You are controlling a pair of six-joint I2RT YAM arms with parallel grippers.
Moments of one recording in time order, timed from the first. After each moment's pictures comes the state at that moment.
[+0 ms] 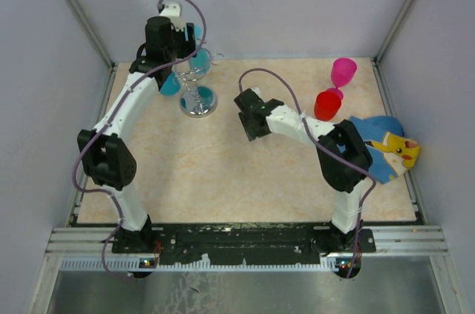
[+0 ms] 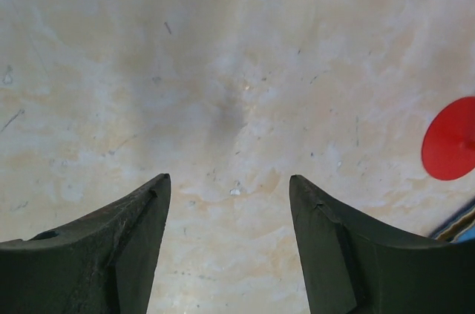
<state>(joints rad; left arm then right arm) -0.29 1.85 1.80 -0.21 -0.16 -0.05 0.72 1.91 1.46 -0.64 0.44 0.24</state>
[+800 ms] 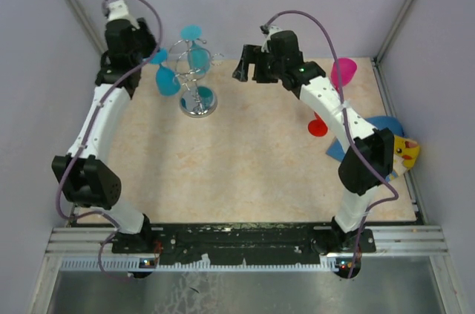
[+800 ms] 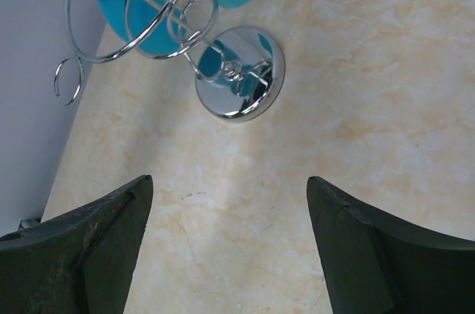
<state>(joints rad) -0.18 1.65 1.69 -0.20 -0.29 -0.20 0.49 1.77 1.76 -0.45 -0.20 0.43</state>
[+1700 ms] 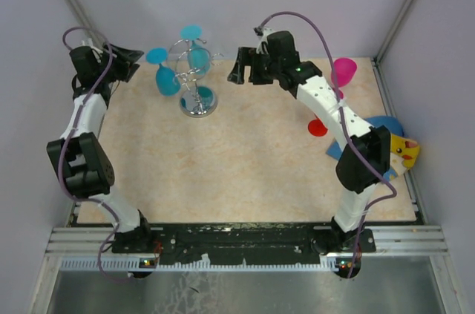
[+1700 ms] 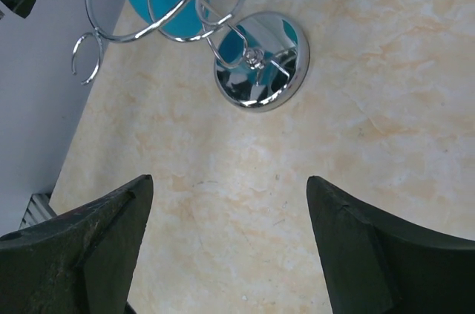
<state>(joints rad) 0.25 1.72 1.41 0.06 0.45 -0.94 0.50 1.82 1.79 -0.46 -0.29 0.42</state>
